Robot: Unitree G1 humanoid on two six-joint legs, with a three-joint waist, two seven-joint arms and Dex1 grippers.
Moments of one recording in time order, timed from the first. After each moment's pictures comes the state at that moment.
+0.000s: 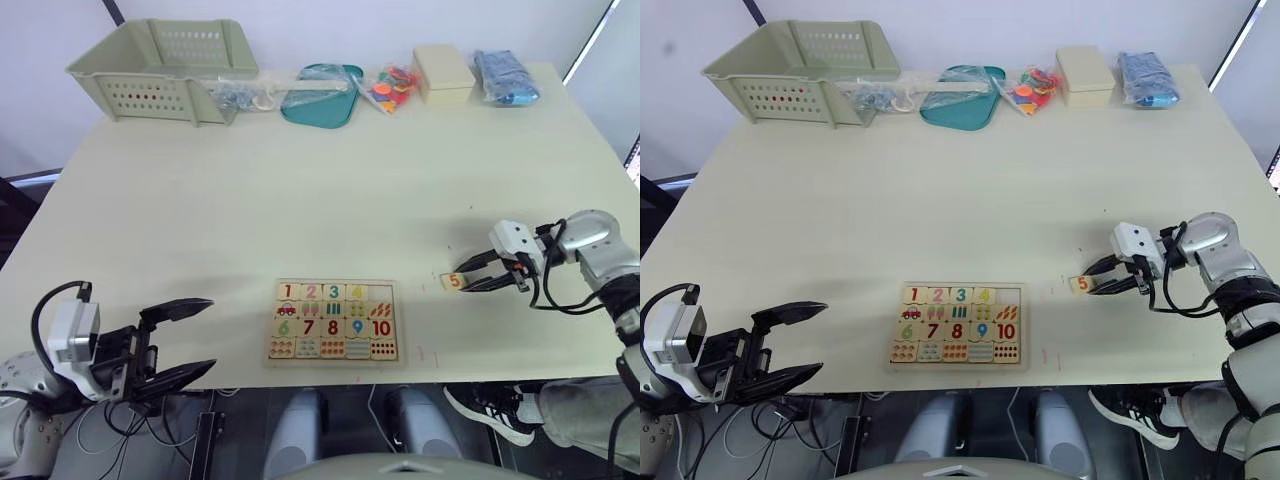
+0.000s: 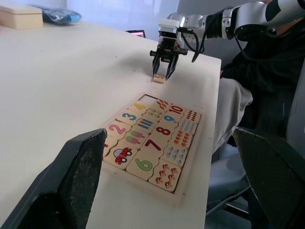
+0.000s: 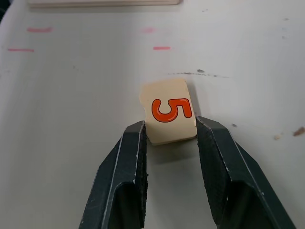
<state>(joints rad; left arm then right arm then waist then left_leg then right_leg) 0.30 0.77 0.47 -0.07 -0.82 0.09 -1.58 -0.76 -0.85 0.52 0.78 0.41 -0.30 1.61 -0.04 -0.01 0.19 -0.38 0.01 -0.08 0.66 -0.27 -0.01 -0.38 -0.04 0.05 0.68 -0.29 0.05</state>
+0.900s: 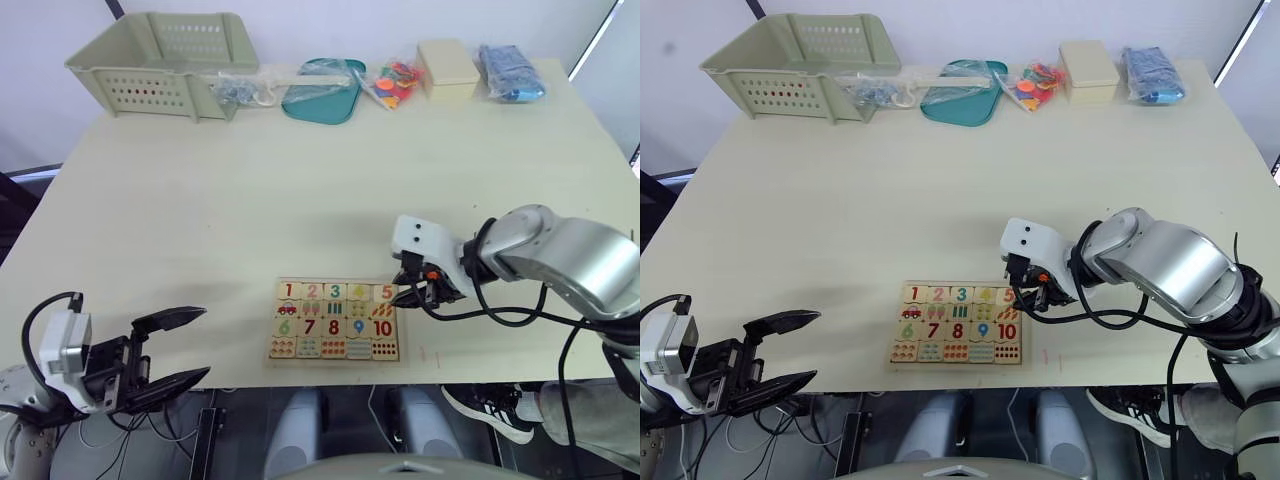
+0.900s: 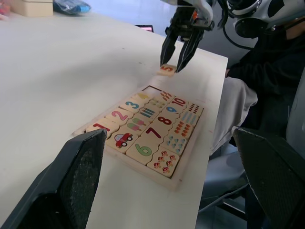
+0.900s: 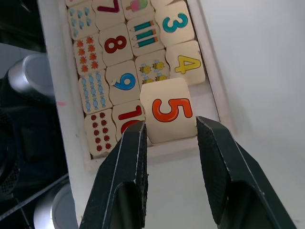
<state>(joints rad) 0.37 0.76 0.50 -0.09 -0.82 0.09 -1.58 -0.86 -0.78 0.47 -0.58 0.56 1.46 0.86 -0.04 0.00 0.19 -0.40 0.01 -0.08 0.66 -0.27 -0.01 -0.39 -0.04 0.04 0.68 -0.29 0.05</state>
